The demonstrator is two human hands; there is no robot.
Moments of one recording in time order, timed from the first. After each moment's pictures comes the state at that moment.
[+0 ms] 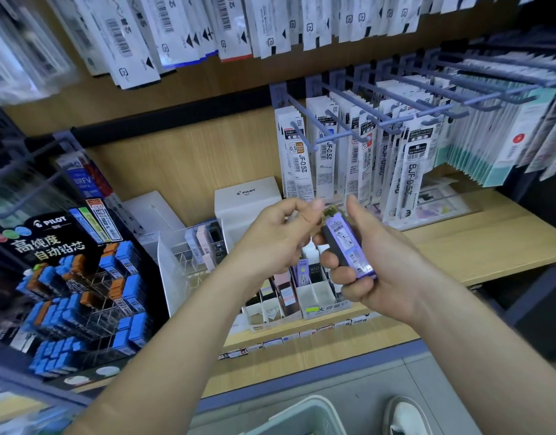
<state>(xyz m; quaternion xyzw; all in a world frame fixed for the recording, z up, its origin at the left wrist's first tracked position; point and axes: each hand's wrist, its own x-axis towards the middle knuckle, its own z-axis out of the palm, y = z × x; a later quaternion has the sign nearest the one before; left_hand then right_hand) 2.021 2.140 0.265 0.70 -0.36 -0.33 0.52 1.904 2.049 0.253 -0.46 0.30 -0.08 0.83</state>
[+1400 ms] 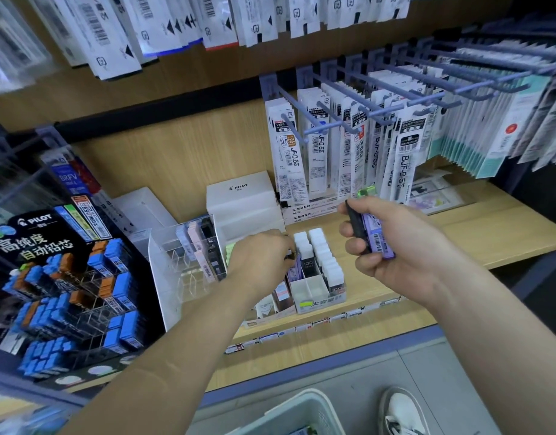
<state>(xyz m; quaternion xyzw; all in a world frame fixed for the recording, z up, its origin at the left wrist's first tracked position) 2.063 2.125 0.183 0.84 -0.53 0.06 0.04 1.894 2.027 0.255 -0.45 0.33 -0.17 0.81</state>
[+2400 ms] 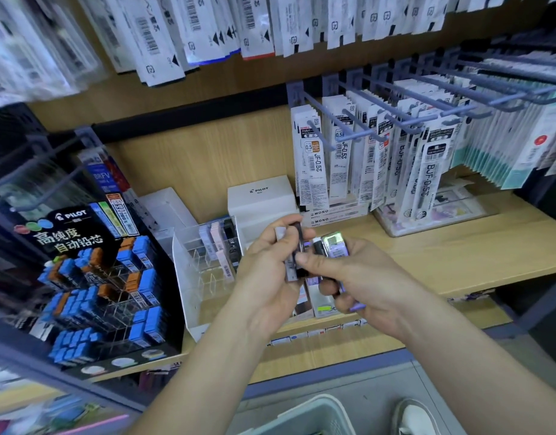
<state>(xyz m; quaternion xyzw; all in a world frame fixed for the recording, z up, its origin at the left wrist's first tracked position) 2.012 2.160 0.235 0.51 -0.13 -0.37 0.77 1.922 2.076 0.237 -0.58 0.29 -0.10 0.75</state>
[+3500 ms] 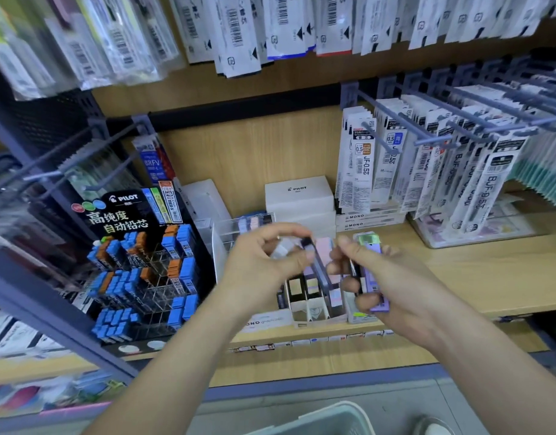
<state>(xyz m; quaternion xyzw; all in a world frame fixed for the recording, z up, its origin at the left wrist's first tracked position) 2.051 2.228 0.253 0.72 -0.29 -0.20 0.59 1.942 2.092 0.237 -0.53 0.31 -0.09 0.79</state>
